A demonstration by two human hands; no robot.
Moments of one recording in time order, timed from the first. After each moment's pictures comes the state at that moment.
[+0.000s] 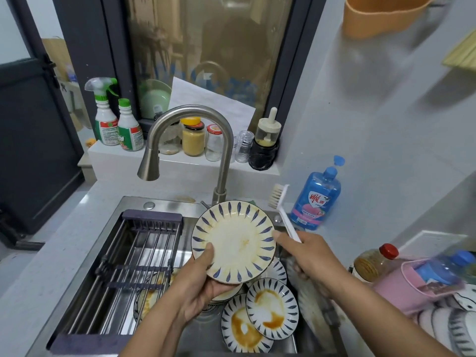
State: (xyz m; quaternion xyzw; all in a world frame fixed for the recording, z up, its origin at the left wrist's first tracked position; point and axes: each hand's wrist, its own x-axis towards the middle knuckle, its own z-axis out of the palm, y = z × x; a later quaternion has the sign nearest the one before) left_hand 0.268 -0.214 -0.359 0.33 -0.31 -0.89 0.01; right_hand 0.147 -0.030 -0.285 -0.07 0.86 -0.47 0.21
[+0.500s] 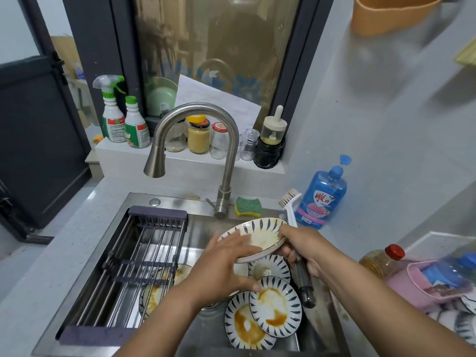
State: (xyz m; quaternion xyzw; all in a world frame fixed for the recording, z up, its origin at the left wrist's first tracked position) left_hand 0.256 -0.216 -0.360 0.04 -0.91 -0.40 0.03; right_hand 0.131 -0.061 -0.284 0.08 0.79 -0.53 0.31
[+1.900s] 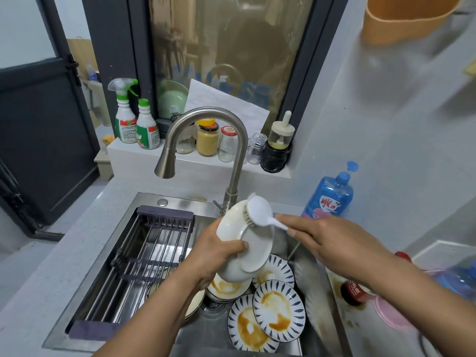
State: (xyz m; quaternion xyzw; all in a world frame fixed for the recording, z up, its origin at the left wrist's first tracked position) left_hand 0.252 -0.231 -0.337 0.21 -0.59 -0.77 0.11; right_hand 0.144 -0.025 -0.215 -0.45 0.89 -0.01 0.08
